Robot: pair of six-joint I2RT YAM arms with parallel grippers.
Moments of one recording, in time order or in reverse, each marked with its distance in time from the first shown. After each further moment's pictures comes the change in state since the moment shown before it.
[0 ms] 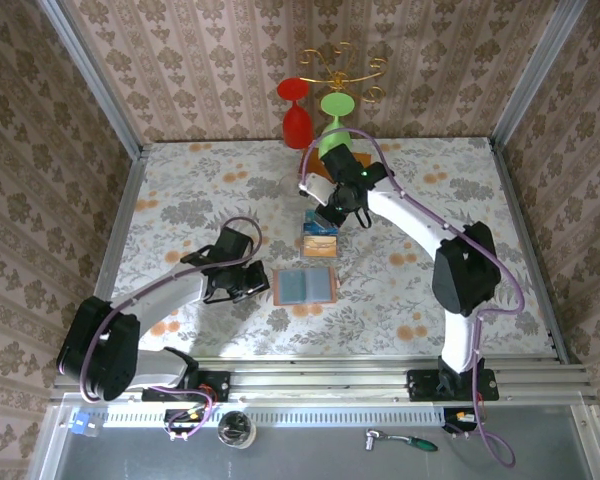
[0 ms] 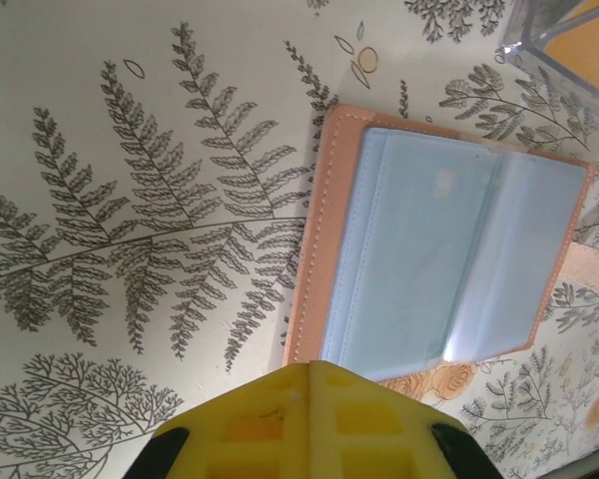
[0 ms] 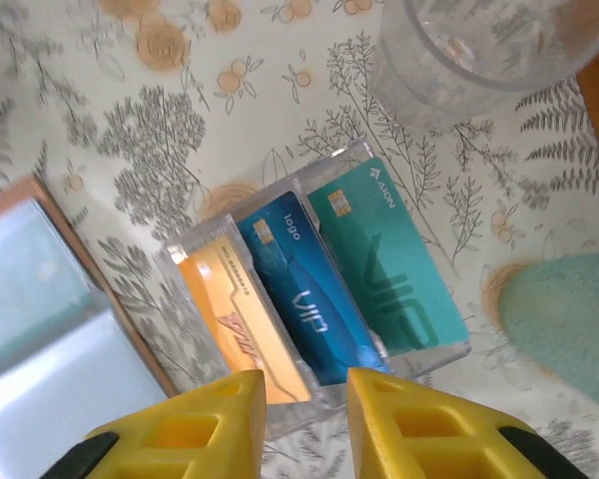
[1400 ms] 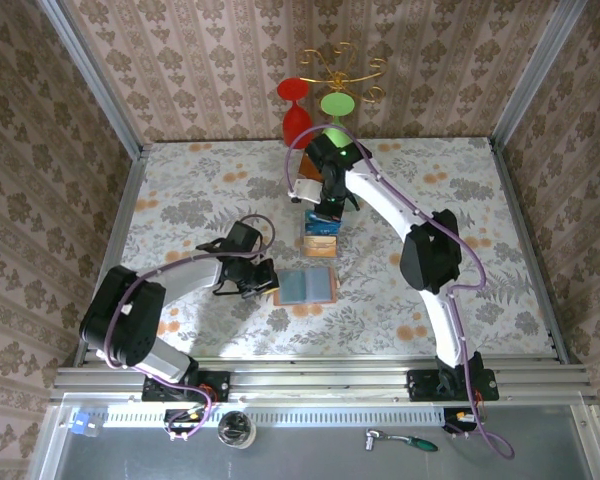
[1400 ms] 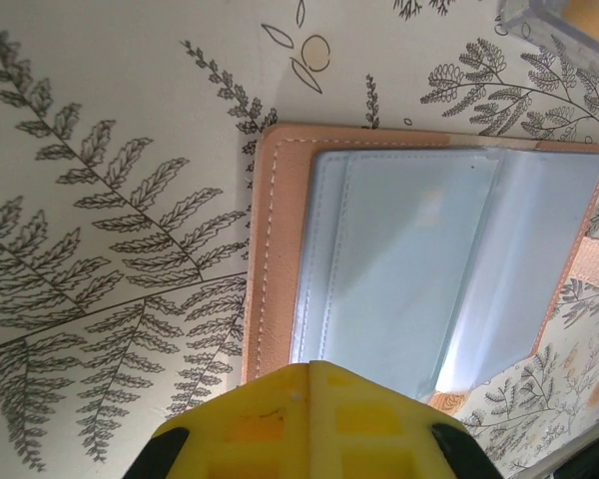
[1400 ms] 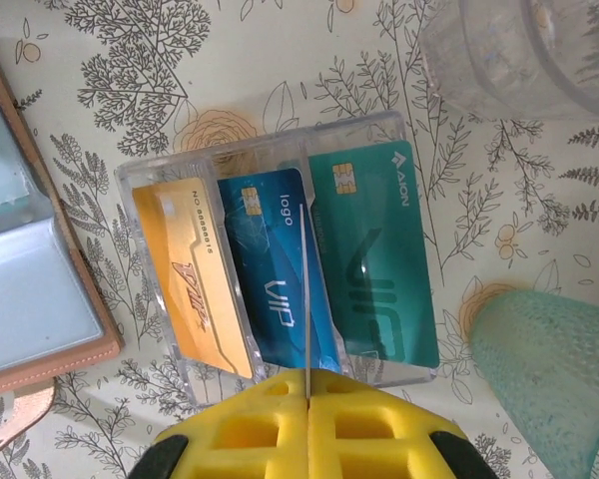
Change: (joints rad) left arm 0.010 0.201 0.068 0.063 0.105 0.082; right arm 0.002 0.328 0.501 -0.424 0.077 -0.378
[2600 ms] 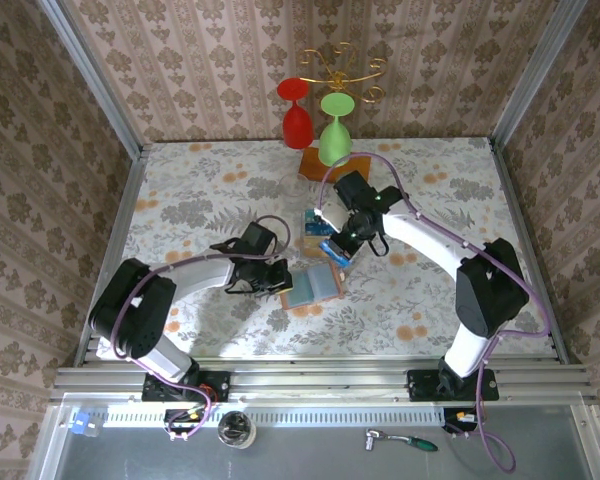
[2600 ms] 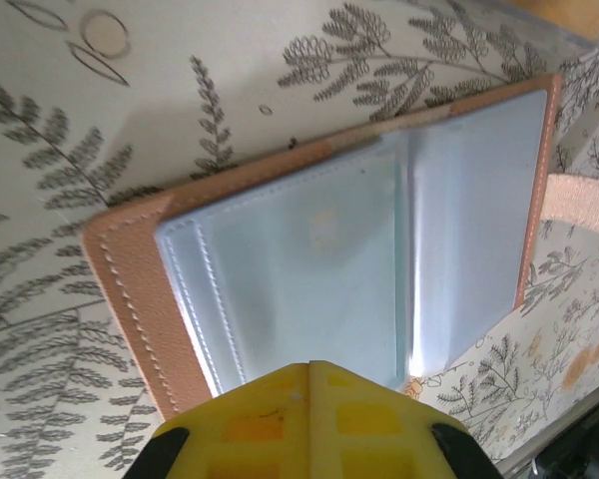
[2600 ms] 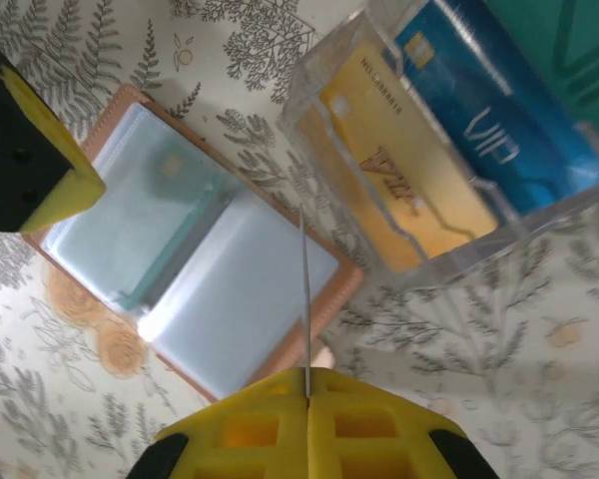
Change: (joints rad) left arm -0.094 0.061 0.032 0.081 0.018 -0.034; right arm 0.011 -0.501 -0.764 0.388 -0.148 0.446
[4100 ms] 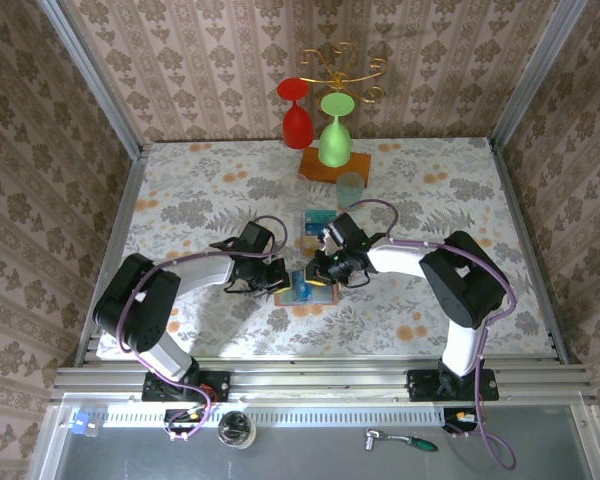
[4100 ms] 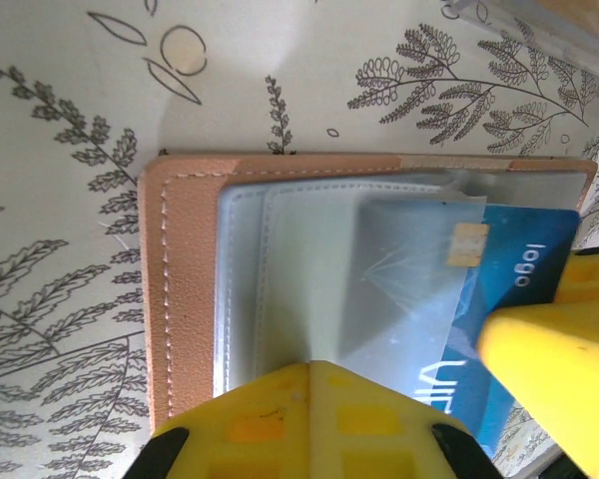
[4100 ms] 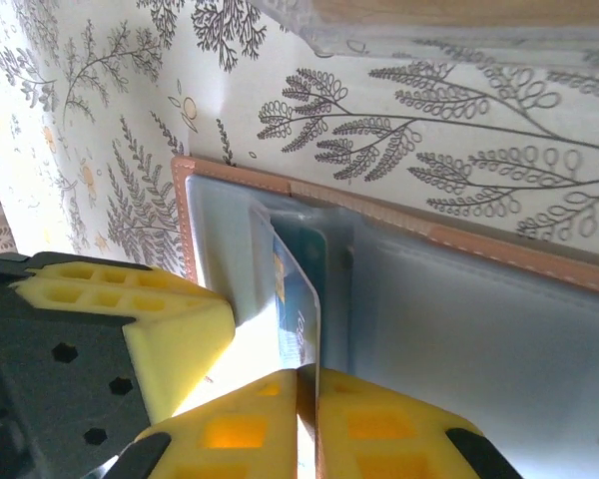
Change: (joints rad) left arm 0.032 0.039 0.004 0.010 0.005 -0.010; right arm 0.066 0.080 -0.431 0.693 -0.327 1.124
